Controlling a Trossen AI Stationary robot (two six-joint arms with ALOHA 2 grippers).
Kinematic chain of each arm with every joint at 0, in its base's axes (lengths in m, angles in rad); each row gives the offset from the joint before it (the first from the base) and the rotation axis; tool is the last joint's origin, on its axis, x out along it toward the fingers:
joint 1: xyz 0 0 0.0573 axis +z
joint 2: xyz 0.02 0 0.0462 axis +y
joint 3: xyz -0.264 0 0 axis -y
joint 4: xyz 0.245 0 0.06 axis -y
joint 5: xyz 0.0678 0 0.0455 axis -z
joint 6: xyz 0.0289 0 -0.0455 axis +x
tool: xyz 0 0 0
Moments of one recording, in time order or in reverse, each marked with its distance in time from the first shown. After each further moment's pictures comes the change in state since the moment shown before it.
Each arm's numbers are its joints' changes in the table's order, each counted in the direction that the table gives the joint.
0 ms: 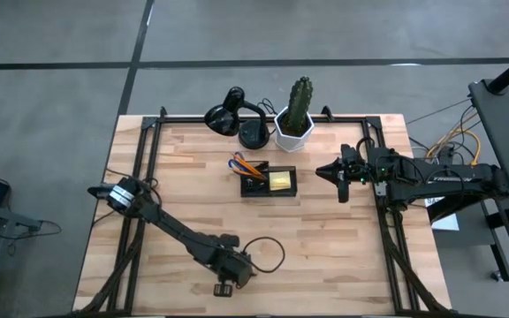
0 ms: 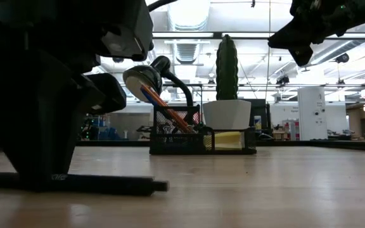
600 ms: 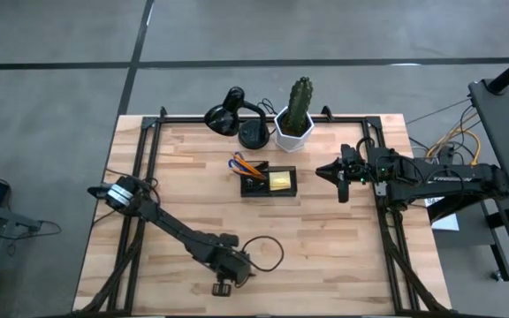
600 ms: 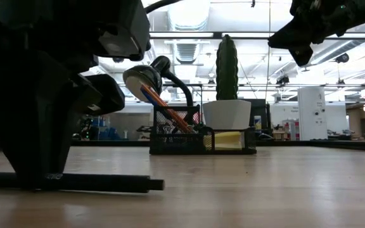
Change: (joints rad) left arm 0.001 -0.030 -0.031 0.013 0.018 0.011; right arm 0.000 0.000 0.000 0.000 0.000 0.000
